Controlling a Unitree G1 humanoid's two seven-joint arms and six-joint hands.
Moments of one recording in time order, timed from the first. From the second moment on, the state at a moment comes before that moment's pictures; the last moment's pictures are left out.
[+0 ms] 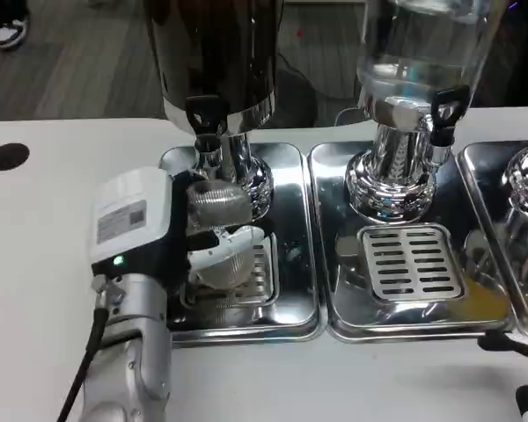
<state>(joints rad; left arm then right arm) -0.17 0.21 -0.34 0.01 0.92 0.43 0.14 0.62 -0.42 -0.17 0.11 0.01 -0.87 0.27</state>
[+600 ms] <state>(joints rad) -0.19 0.23 -0.34 0.02 0.92 0.43 0.14 0.60 -0.42 -0.17 0.12 0.01 -0.86 0.28</state>
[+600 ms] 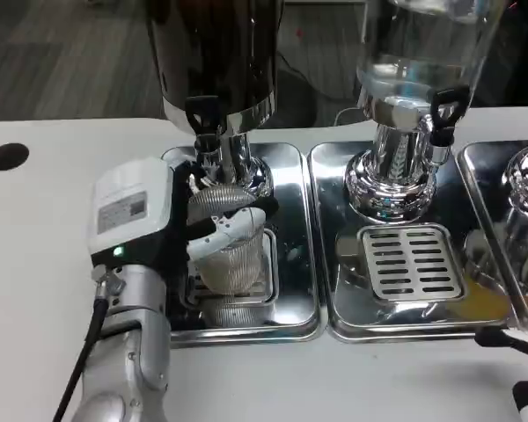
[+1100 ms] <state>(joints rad) -0.04 0.27 -0.26 -0.24 0.90 0.36 0.17 0.58 -0.41 -0.16 0.12 0.01 -0.85 0.28</state>
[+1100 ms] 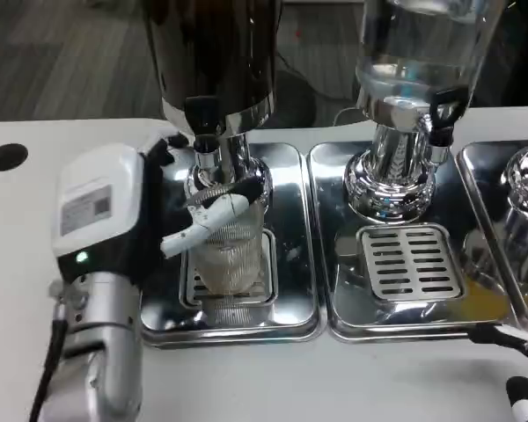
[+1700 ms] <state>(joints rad) 0.02 0.25 -0.16 -0.46 0.83 0.27 0.12 0.58 -0.40 -0.15 0.11 0.00 -0.83 0.28</state>
